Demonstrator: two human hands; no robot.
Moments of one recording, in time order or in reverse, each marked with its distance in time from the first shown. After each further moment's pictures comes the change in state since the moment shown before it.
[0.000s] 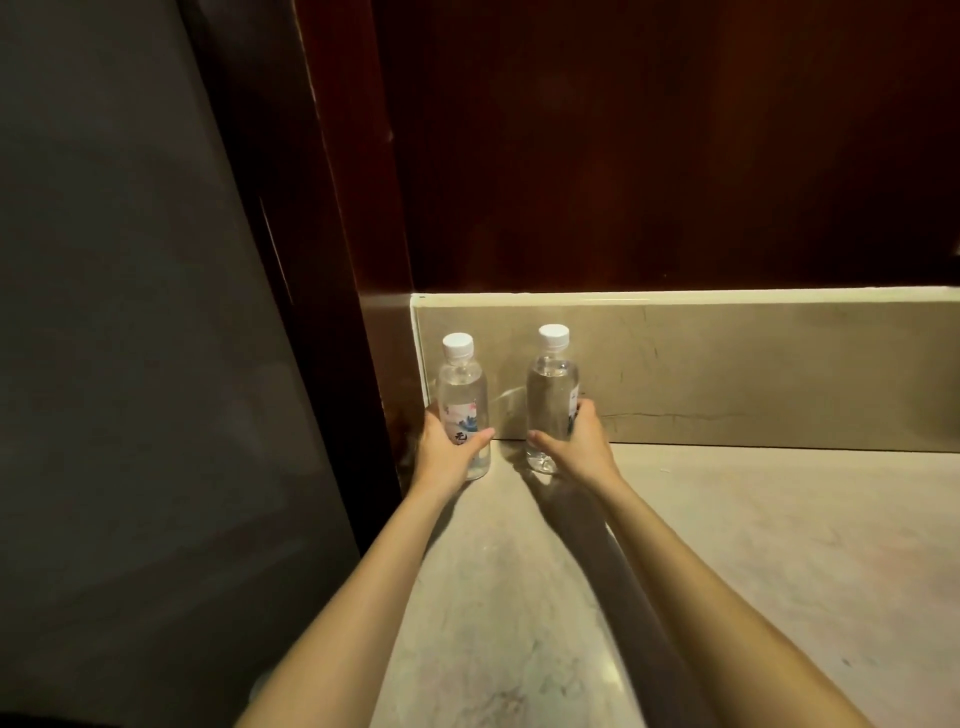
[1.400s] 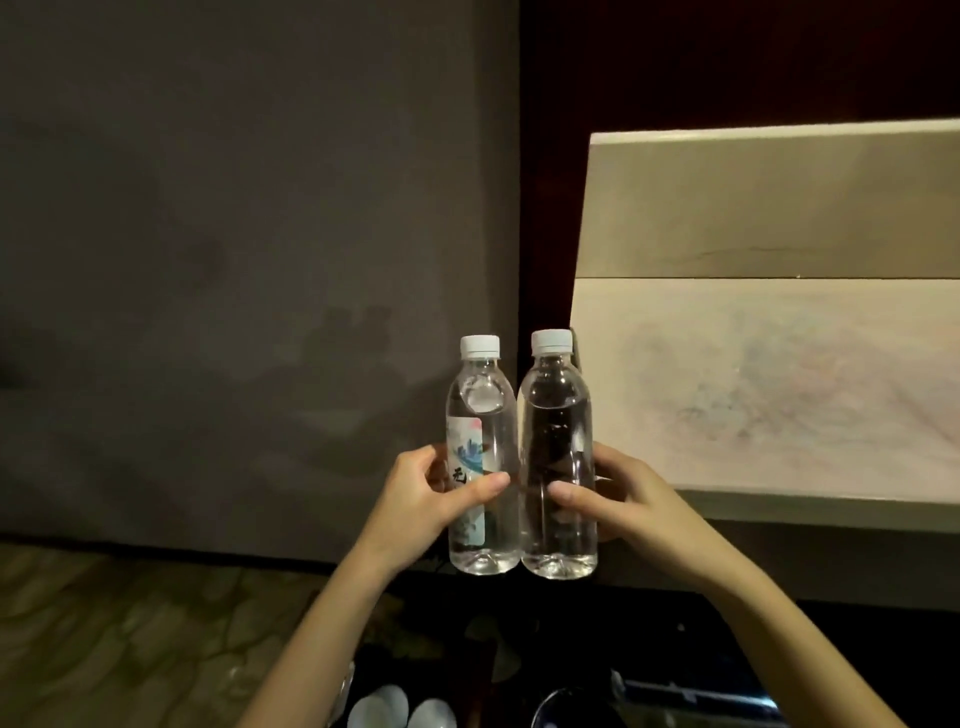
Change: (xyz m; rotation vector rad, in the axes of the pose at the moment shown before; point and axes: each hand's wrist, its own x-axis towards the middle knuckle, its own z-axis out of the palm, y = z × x) left_hand -0.253 -0.075 -0.286 -0.117 -0.368 0.022; right_hand -0.357 -0.090 0.085 0.311 -0.546 -0.021
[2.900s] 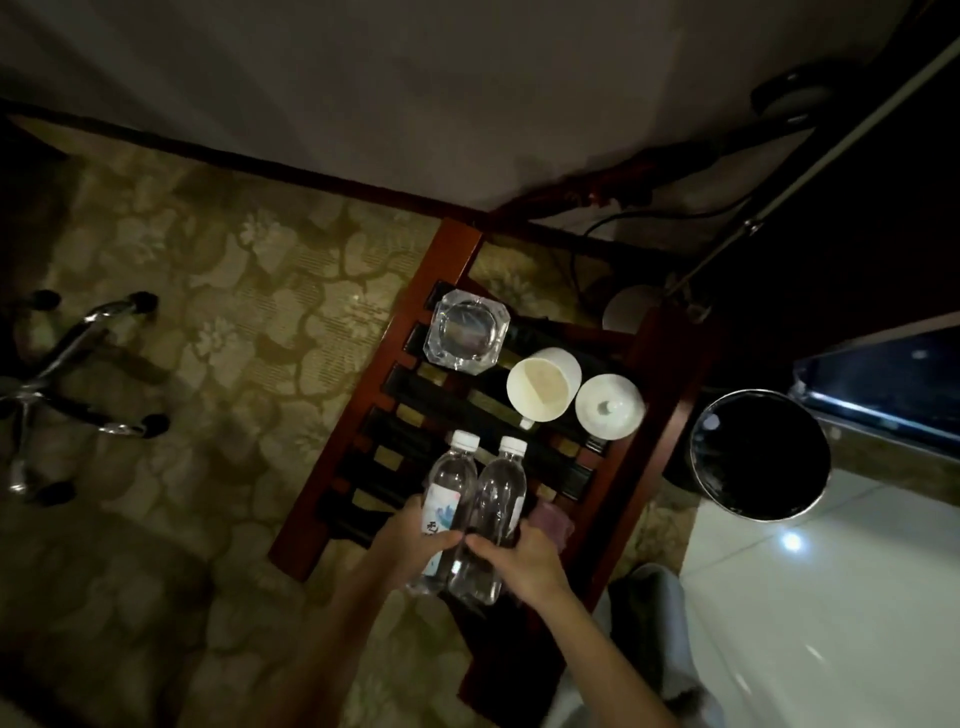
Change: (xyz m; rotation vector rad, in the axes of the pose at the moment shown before) left_hand -0.270 -0.511 -0.126 0.389 -0.077 -1.226; right_hand -0.075 0.452 0.447 -0.003 -0.290 1.052
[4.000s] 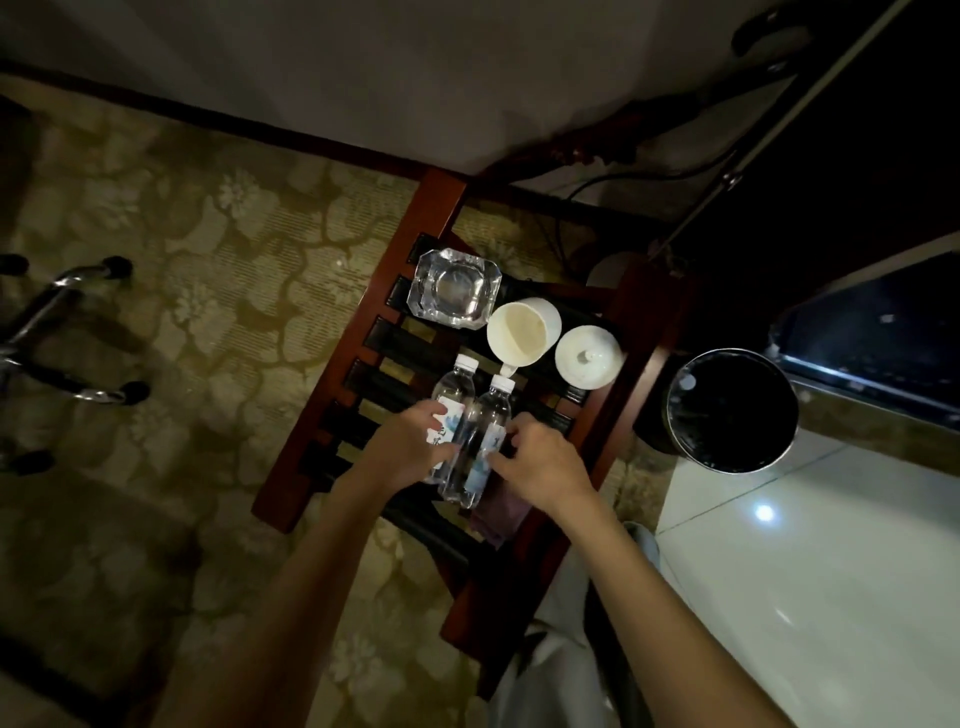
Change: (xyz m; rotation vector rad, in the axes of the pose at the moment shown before) left_hand -0.016 0.049 -0.016 0.204 0.061 0.275; right_hand -0.038 -0.056 -0.055 -0.569 0.144 -0.248
